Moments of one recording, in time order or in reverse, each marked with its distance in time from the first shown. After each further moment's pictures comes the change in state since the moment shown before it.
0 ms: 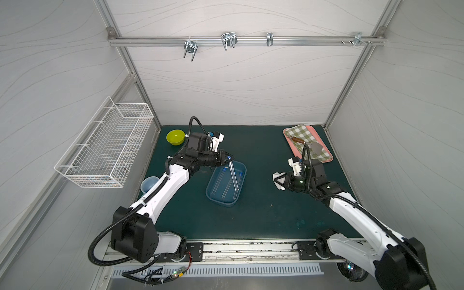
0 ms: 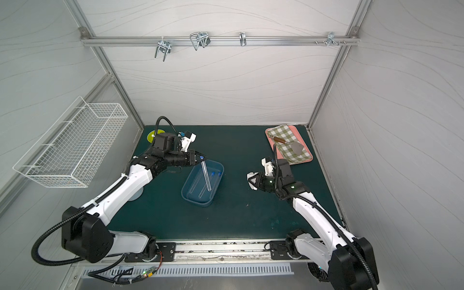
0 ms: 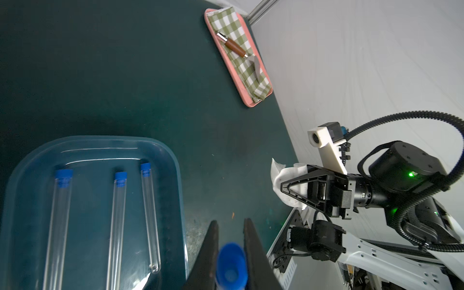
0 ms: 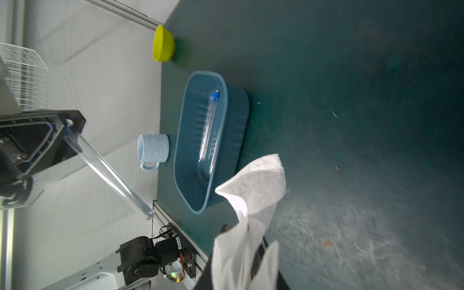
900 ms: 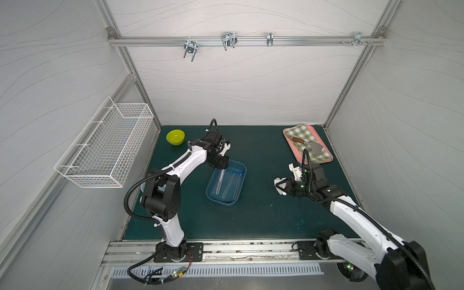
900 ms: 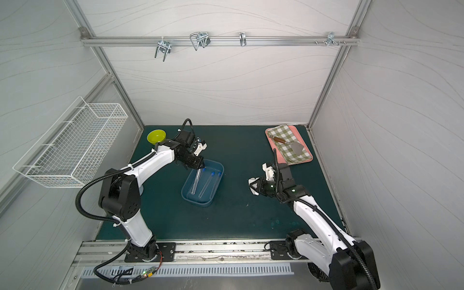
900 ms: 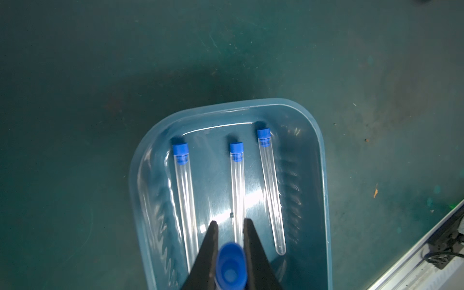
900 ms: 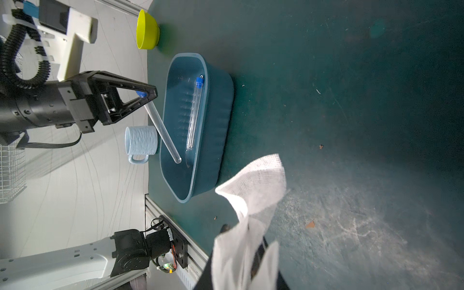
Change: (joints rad) left arm -0.048 0.405 0.254 -0.331 -0.352 0.405; right arm -0.011 -0.039 -0.041 -0.026 -0.005 -0.018
